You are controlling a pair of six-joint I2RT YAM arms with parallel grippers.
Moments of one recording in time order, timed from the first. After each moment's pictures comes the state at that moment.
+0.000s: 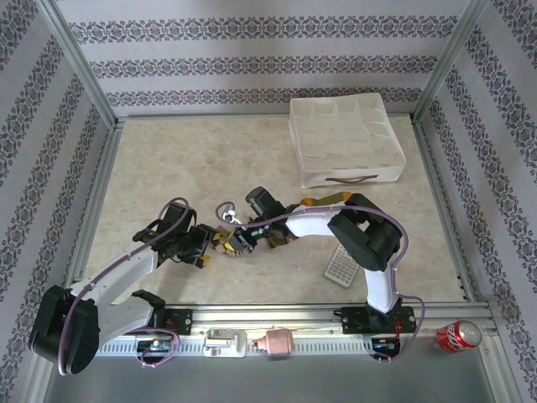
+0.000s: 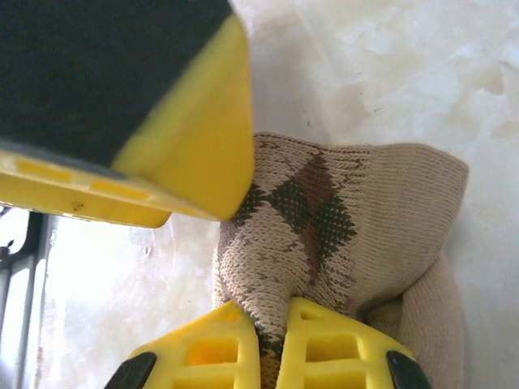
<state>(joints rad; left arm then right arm) -0.36 1.06 0.50 -0.49 0.32 -1.52 0.83 1.97 1.06 0.05 -0.71 0.03</state>
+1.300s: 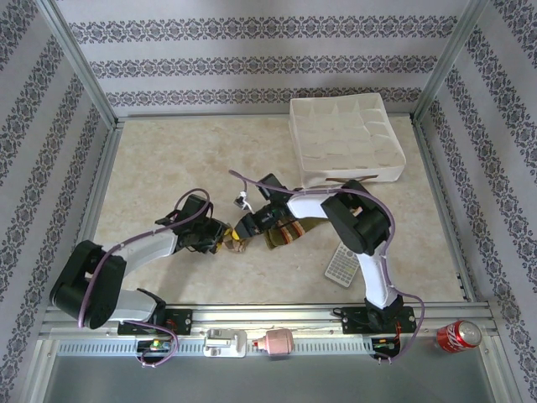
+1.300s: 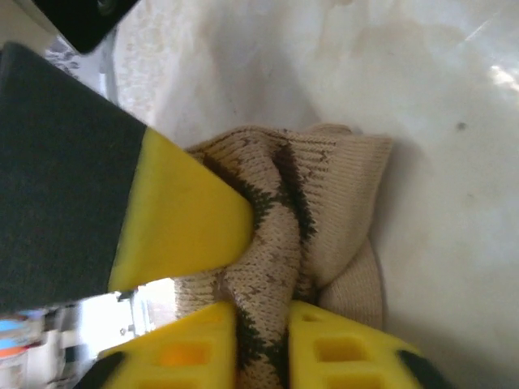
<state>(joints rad) -0.42 1.37 0.59 -0.28 0.26 -1.48 0.70 2.06 1.16 -0.11 -0.90 0.25</state>
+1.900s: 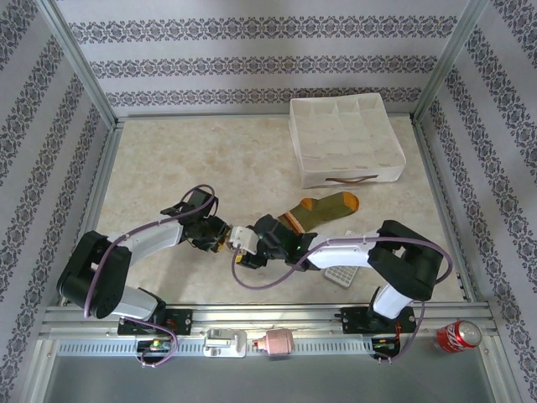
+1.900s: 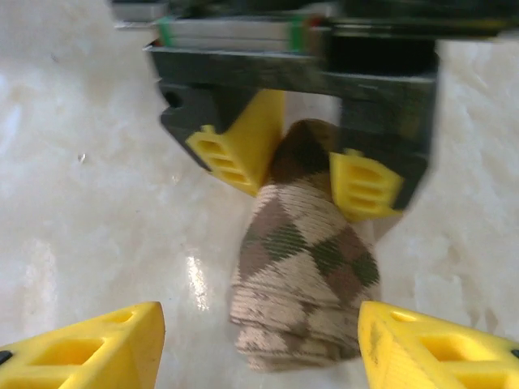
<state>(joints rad) -0.43 1.44 0.68 -0.41 0.28 -1.46 1.05 1.65 0.75 0.20 -0.07 -0.33</state>
